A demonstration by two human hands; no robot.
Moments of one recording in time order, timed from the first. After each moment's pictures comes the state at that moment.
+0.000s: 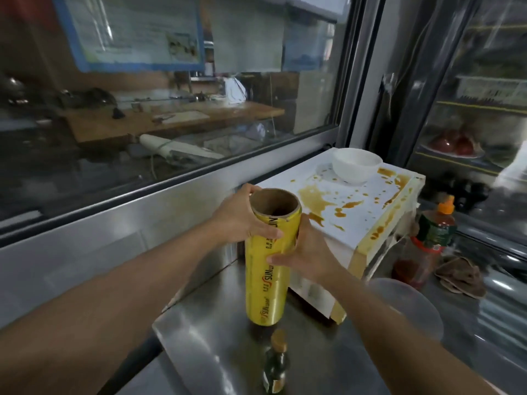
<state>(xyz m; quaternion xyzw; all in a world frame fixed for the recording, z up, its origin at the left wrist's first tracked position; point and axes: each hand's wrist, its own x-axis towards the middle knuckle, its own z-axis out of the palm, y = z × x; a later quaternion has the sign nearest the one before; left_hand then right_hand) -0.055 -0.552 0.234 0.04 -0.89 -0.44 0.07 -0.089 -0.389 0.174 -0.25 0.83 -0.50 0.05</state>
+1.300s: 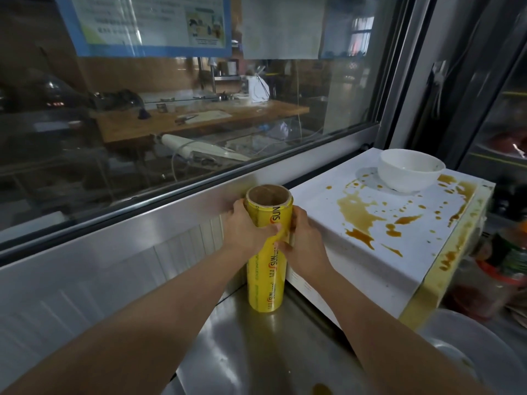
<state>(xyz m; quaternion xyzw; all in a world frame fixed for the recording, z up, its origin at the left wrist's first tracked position) -0.120 -0.599 0.164 0.22 -0.86 -0.42 0.20 -0.158 -0.478 0.137 -0.24 0.88 -0.42 -0.05</state>
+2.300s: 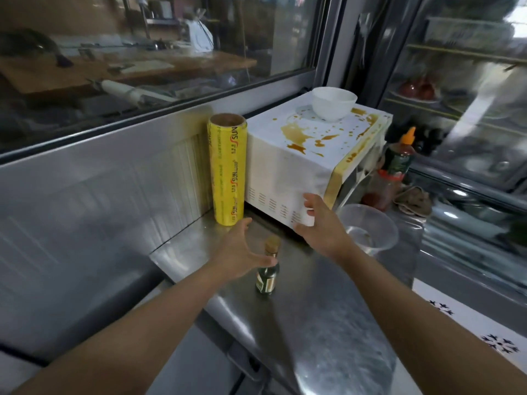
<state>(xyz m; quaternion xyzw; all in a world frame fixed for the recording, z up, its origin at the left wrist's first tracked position) 0.063 -0.510 0.093 0.10 -0.87 -0.48 -0.04 0.003 -0.334 0.123 -0.11 0.92 -0.38 0.02</state>
